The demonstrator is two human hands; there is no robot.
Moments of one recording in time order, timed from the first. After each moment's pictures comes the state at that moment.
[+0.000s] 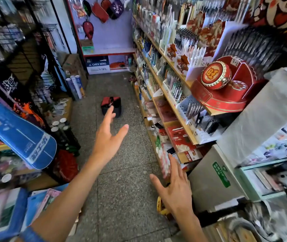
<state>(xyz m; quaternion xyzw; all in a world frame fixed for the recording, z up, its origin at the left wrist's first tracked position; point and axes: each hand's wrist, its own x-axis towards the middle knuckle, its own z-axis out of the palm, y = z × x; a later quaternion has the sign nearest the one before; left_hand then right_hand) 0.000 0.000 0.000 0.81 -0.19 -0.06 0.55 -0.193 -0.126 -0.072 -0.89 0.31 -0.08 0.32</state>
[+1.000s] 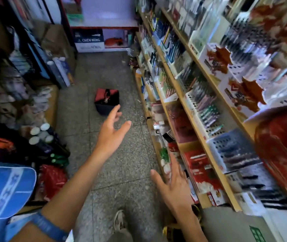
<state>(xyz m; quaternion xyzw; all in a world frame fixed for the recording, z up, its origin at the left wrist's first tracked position) 0.390 -0.126 -0.085 0.80 -0.14 -0.15 0.57 0.178 -0.238 -0.126 -0.86 0.37 -0.01 0.35</state>
